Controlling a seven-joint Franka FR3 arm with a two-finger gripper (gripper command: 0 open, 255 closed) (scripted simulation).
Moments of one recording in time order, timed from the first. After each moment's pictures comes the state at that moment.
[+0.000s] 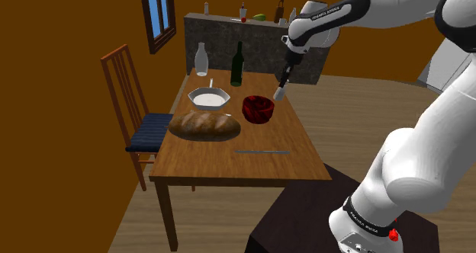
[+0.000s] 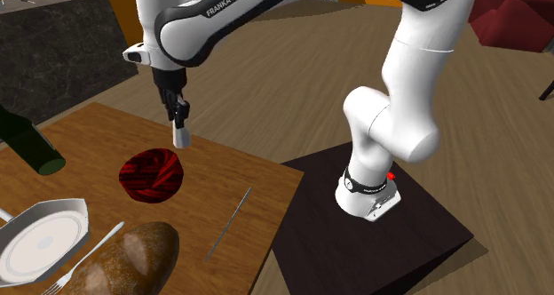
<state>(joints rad) 0.10 -0.09 -0.60 -2.15 0.00 2.23 -0.85</state>
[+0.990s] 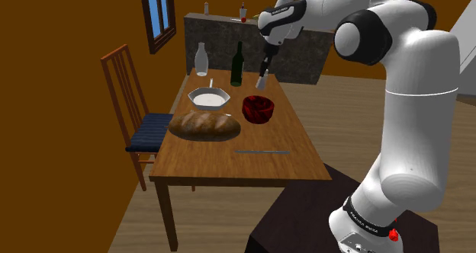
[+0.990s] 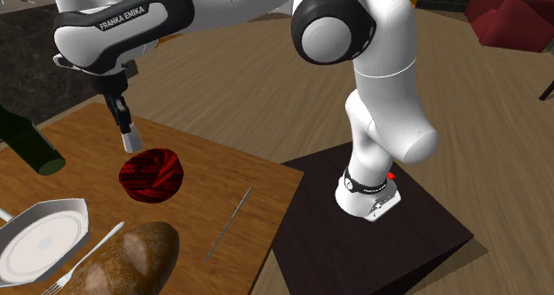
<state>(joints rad) 0.00 0.41 -0.57 -1.57 0.32 2.07 -0.99</state>
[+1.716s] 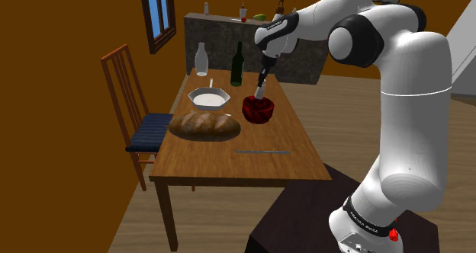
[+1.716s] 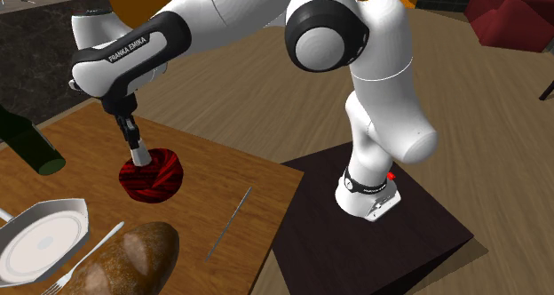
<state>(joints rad) 0.00 0.46 -0.55 -1.66 0.36 2.19 -1.02</state>
